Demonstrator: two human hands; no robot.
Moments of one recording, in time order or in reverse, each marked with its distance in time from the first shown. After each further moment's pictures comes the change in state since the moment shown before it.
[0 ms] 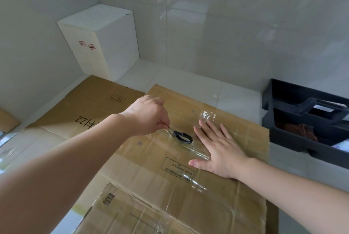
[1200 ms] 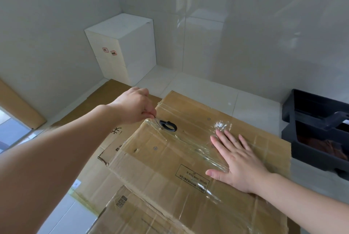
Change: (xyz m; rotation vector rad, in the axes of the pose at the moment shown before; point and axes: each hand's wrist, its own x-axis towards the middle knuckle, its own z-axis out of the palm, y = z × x) left_hand -0.030 -0.075 -0.013 -0.012 0.066 -0.135; right_hand -0.004 0.006 0.000 -0.037 -0.023 -0.006
